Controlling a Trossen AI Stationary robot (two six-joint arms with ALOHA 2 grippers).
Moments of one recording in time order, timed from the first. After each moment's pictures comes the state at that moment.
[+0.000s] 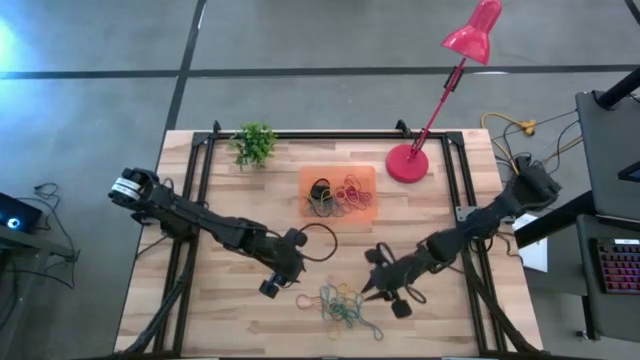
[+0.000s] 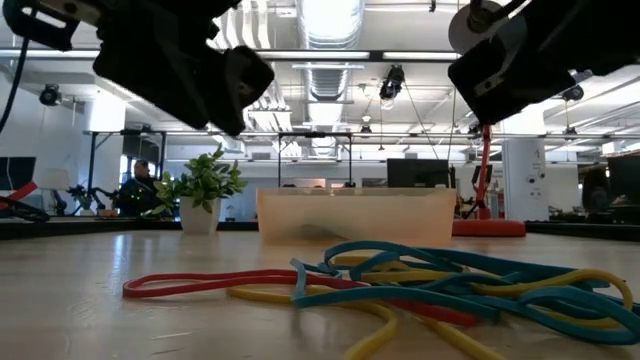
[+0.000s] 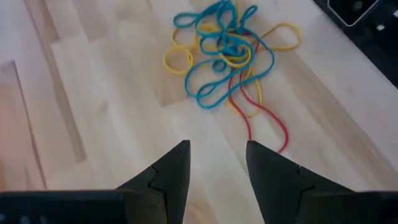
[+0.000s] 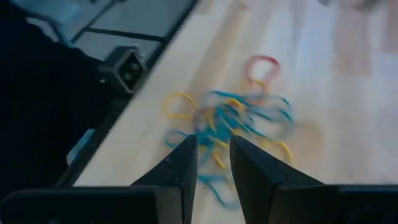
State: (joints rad) left arm -0.33 1.53 0.95 -0.23 0.07 0.12; right arm 0.52 1.51 0.70 0.23 0.00 0.25
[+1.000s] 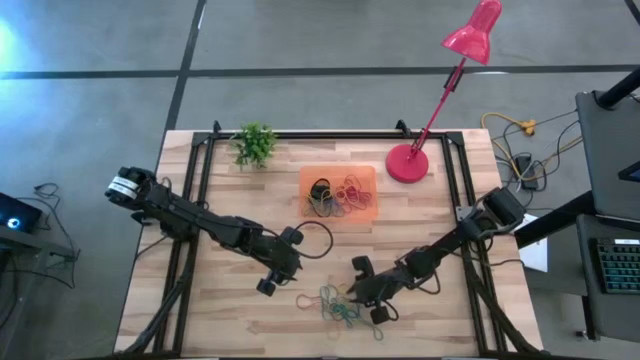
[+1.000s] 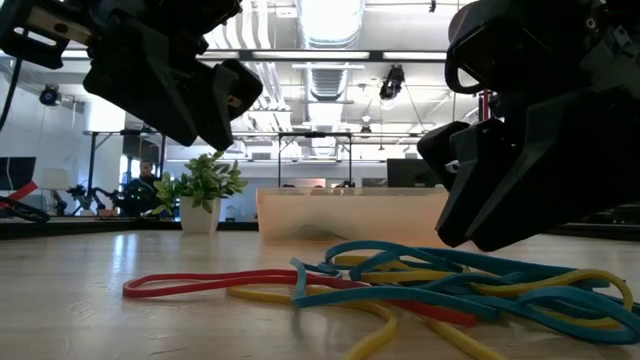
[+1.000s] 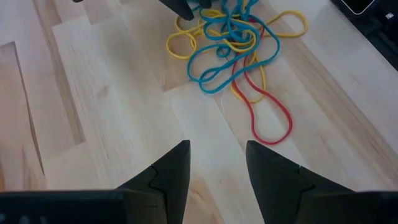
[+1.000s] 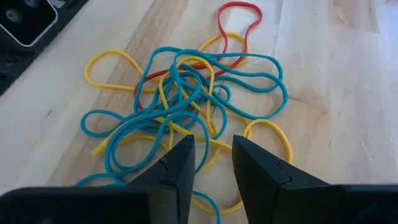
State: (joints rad) left arm -0.33 1.50 0.87 -0.19 0.07 0.10; right arm 0.54 1.86 0.78 0.38 0.16 0.21
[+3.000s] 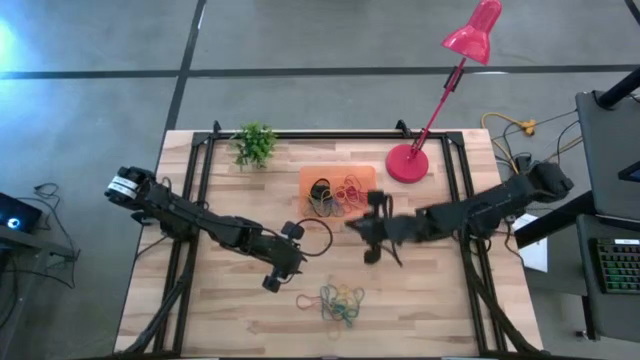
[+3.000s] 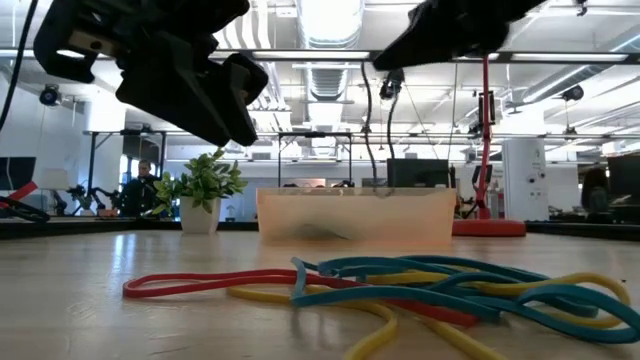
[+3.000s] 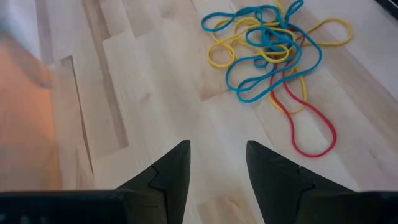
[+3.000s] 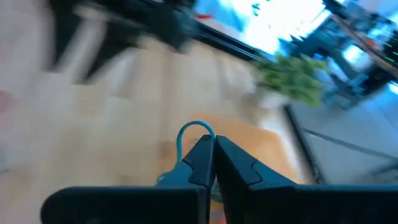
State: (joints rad) left arm -0.33 1.49 0.86 -0.13 -0.06 0.13; right arm 0.29 1.38 0.83 0.06 0.51 -0.21
